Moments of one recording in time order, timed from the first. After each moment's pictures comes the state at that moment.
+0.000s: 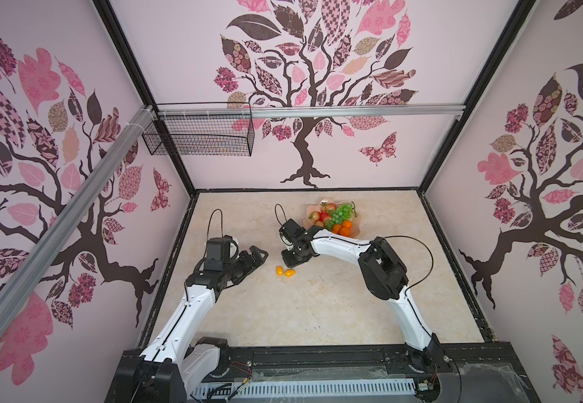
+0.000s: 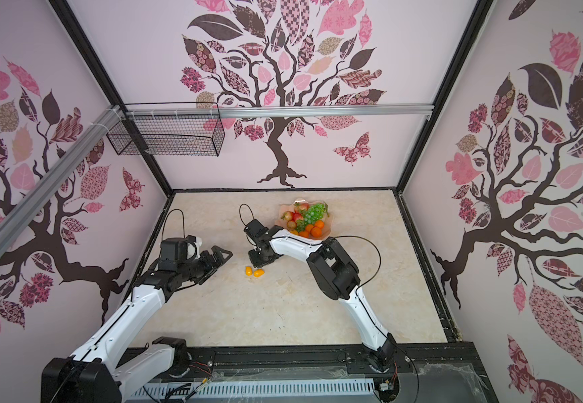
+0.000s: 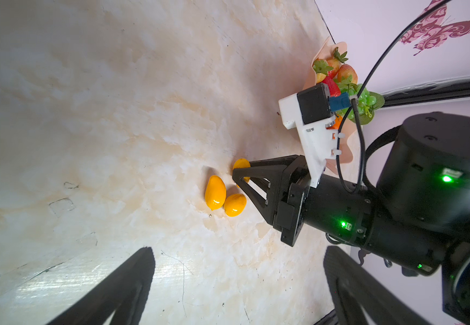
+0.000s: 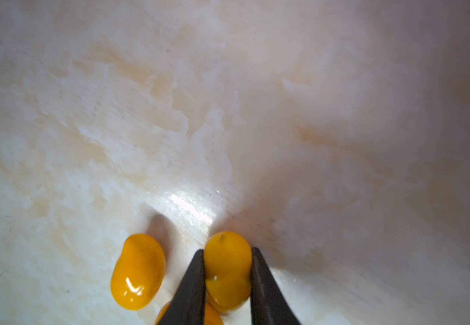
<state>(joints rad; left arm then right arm) -0.13 1.03 0.65 -0.41 0.42 -0.74 0.82 2.28 1.81 -0.71 -0.11 0.34</state>
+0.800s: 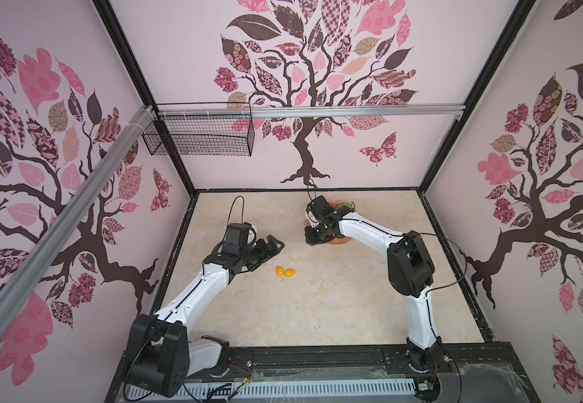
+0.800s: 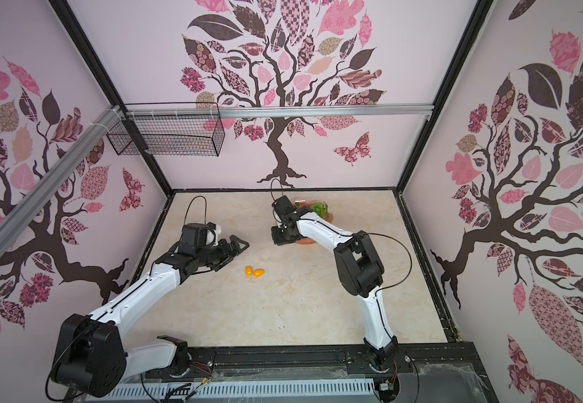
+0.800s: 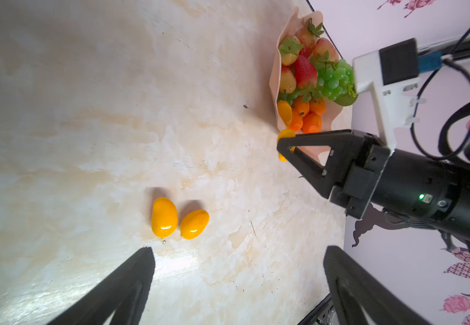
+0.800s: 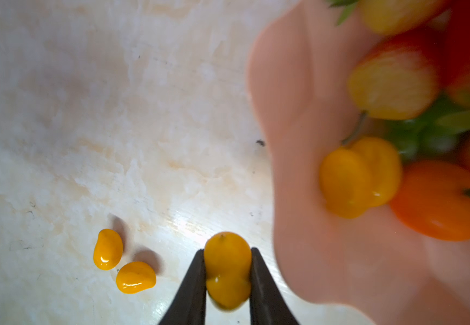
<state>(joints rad) -0.29 1.28 0.83 -0.31 0.42 -0.76 0.59 2.09 1.73 -0.72 -0.13 0.34</state>
